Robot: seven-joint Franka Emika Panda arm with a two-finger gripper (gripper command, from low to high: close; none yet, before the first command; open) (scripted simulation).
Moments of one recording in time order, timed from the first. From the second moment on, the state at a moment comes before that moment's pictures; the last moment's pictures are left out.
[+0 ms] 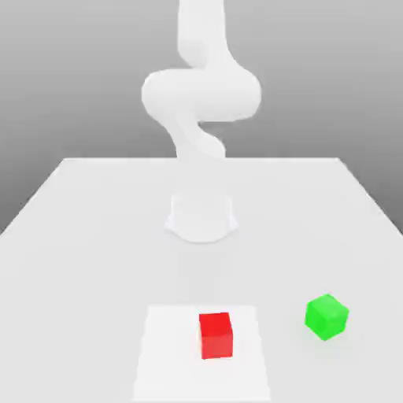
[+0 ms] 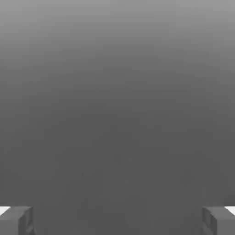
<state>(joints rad) 0.01 -0.71 0.00 -2.35 0.00 2.35 0.79</state>
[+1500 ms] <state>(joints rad) 0.17 0.01 0.09 -2.72 0.00 2.73 0.56</state>
